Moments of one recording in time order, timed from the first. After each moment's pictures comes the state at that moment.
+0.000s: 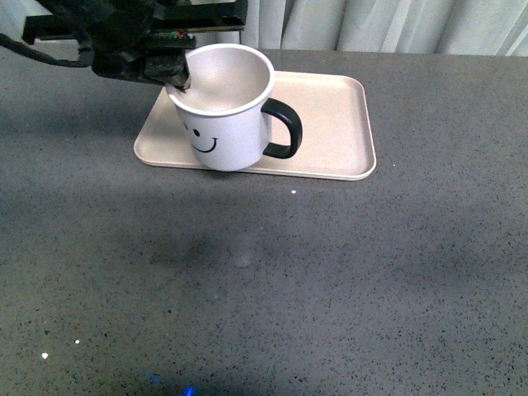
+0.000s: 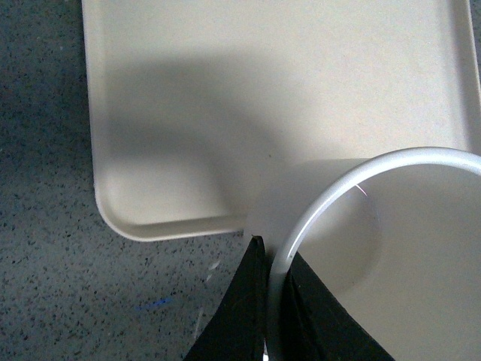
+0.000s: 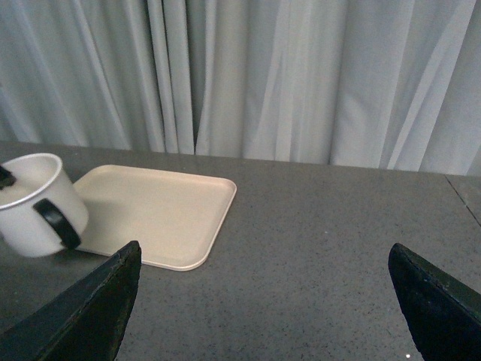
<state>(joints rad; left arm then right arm) -0.37 1.93 1.30 -0.27 0.07 -0.20 0.00 0.00 0.02 0.00 0.00 -0.01</state>
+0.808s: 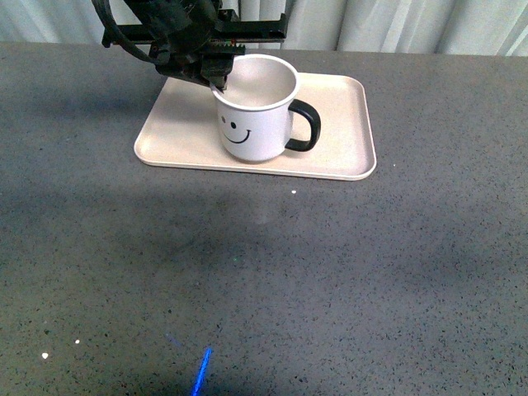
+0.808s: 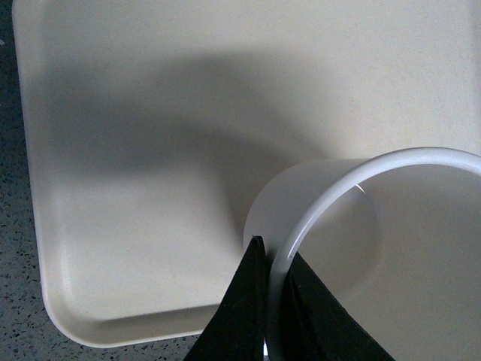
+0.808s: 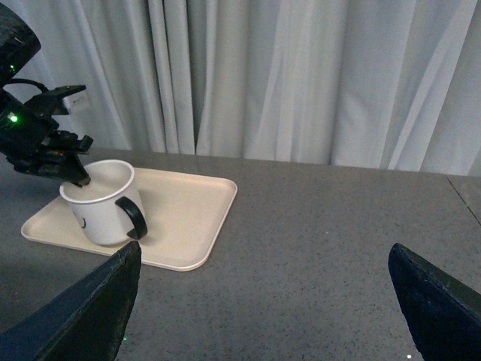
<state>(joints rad) -0.39 2.20 1.63 -0.38 0.06 -0.20 0.00 0.00 0.02 0.00 0.00 -0.01</state>
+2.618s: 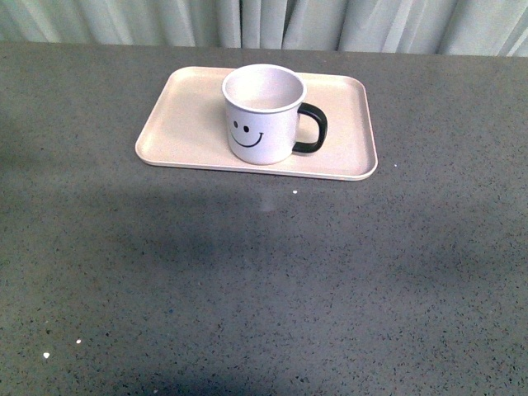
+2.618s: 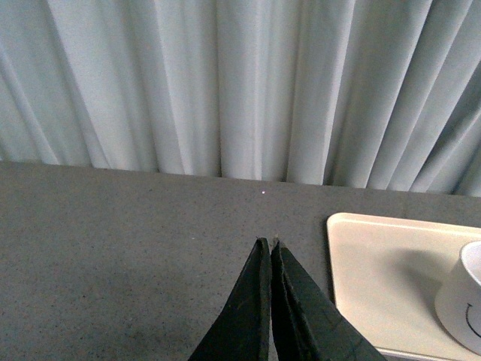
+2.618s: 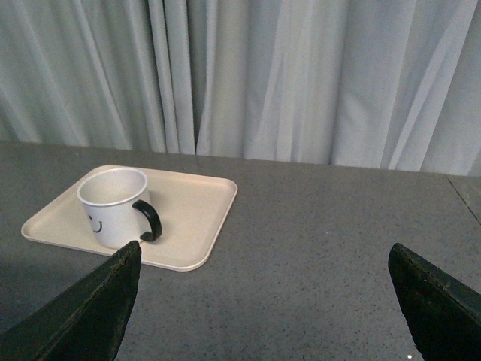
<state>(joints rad) 0.00 1.17 0.23 0.94 0.00 -0.02 0.00 0.00 0.02 0.00 0.00 -0.01</state>
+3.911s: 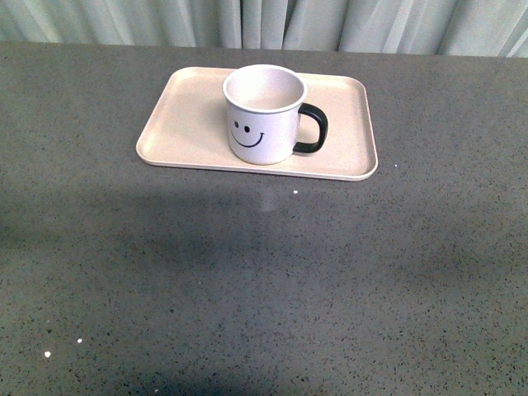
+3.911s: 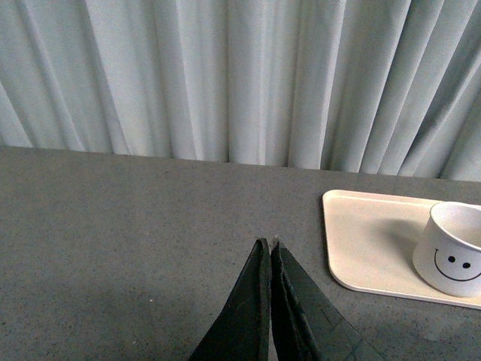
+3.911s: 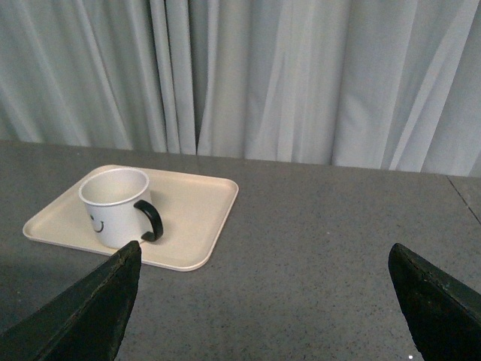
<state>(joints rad) 0.00 0.37 0.01 0.37 0.00 -0.01 0.00 0.00 0.02 0.00 0.00 -0.01</state>
